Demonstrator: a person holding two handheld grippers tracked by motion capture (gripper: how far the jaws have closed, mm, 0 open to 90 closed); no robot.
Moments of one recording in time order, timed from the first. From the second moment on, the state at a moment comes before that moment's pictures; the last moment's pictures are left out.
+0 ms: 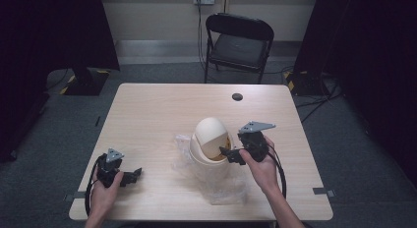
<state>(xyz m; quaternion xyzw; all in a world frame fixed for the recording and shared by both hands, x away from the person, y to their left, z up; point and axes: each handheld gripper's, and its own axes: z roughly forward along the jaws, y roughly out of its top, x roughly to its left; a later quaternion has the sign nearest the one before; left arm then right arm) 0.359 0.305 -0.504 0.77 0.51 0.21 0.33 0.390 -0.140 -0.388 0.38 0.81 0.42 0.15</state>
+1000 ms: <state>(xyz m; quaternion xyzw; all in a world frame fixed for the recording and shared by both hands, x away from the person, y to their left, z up) 0.359 0.305 -0.504 0.77 0.51 0.21 0.33 0.398 -0.132 -0.391 0.38 0.81 0.43 0.15</state>
